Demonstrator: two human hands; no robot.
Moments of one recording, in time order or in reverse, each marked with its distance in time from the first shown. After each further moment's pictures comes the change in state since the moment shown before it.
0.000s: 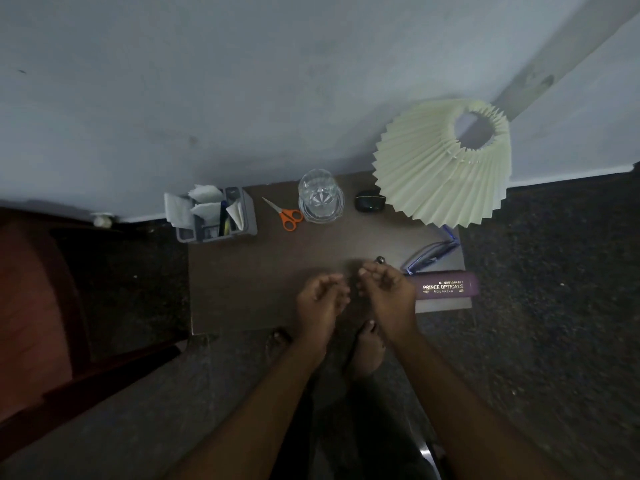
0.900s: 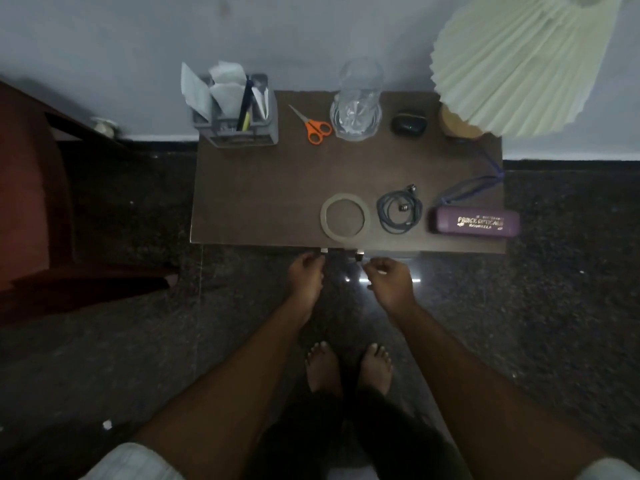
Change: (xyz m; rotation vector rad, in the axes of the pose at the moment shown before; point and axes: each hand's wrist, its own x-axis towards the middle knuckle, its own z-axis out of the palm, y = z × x) left_hand 0.033 -0.148 -0.073 0.018 0.137 -0.130; right_hand -0.027 0.154 -0.019 -0.393 -0.107 0.202
